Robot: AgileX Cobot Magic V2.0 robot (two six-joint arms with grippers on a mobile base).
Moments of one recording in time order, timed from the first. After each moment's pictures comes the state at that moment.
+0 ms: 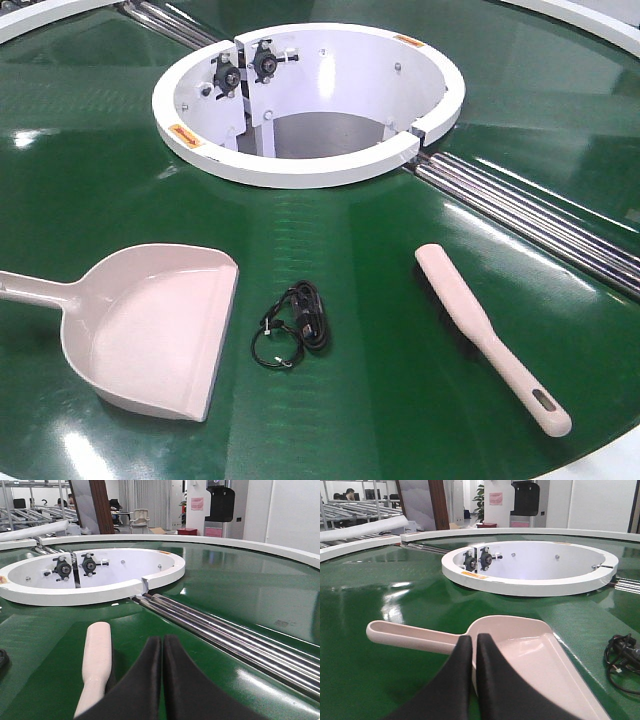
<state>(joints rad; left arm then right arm) -0.09 -0.01 0.03 0.06 0.09 -0.07 0.04 -0.01 0.03 -0.07 0.09 0.02</state>
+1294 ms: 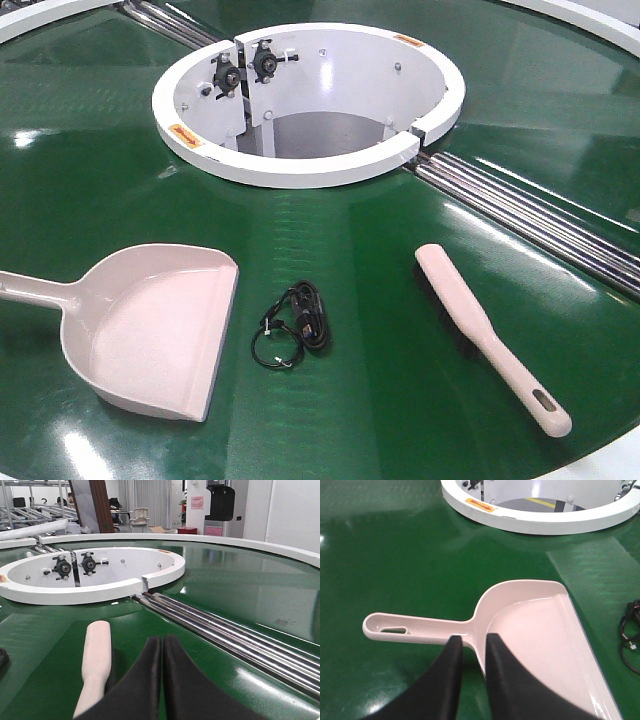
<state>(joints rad) -0.09 0.67 -0.48 0.08 0.34 -0.07 0.04 -0.01 0.03 -0.07 0.09 0.02</state>
